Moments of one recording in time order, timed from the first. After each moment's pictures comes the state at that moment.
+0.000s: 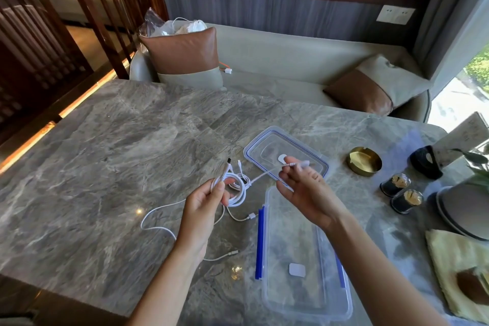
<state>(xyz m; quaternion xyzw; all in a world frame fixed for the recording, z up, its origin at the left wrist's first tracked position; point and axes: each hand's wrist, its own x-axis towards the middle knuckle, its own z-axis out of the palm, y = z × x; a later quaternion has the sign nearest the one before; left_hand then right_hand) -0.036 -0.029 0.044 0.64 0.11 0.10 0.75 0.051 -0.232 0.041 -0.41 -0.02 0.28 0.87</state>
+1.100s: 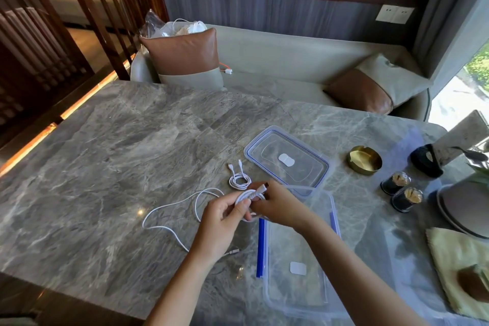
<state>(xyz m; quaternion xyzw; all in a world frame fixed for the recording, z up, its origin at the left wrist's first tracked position) -0.047 -0.048 0.048 0.74 0.00 0.05 0.67 0.025 -0.181 0.057 -0.84 -0.22 0.23 0.45</state>
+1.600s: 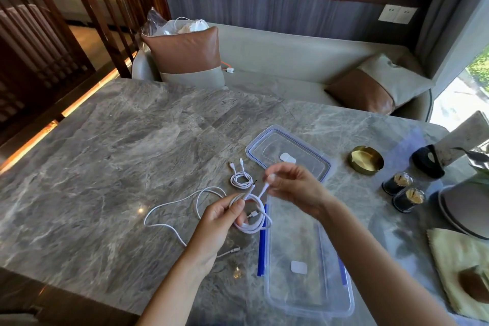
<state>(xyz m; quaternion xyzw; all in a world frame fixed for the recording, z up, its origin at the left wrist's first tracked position) -0.057 -0.044 0.048 0.65 0.06 -0.03 0.76 0.054 -0.211 0.051 -0.58 -0.07 0.33 0.74</state>
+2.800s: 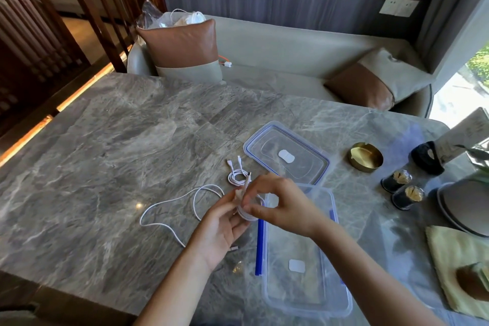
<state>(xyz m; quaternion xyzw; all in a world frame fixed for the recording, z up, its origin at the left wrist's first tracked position) -0.039 -0.044 0.032 0.36 0.20 -0.15 0.90 0.021 -0.196 0.069 -0.82 -0.34 0.12 0.43</state>
